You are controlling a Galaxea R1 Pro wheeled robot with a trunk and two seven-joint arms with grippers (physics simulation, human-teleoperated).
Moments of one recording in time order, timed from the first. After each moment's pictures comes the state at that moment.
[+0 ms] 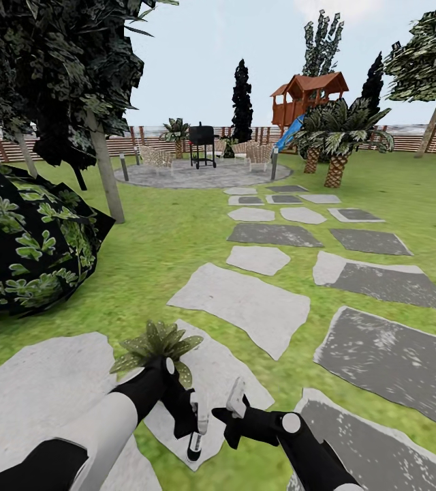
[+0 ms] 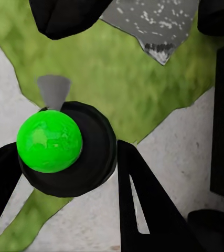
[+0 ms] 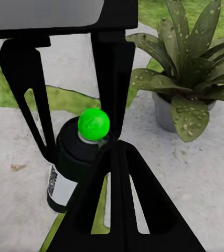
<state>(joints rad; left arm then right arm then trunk) -0.82 -0.15 -0.19 -0.36 -0.99 0.10 -1.17 -0.45 0.12 0.12 -0.70 0.45 -0.22 0.79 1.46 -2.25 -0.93</state>
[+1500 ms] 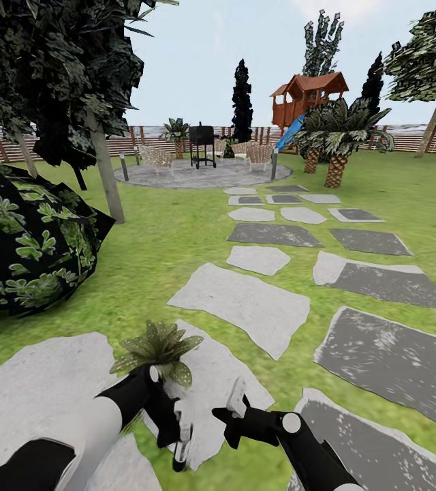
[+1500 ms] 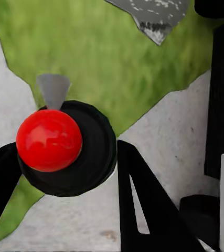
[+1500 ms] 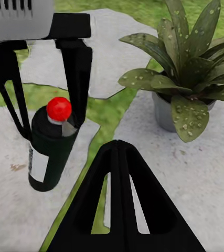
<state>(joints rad) -0.81 -0.07 -0.20 -0.29 -0.95 0.03 -1.16 -0.45 0.11 0.12 -0.70 0.45 -0.22 0.79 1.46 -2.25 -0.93</state>
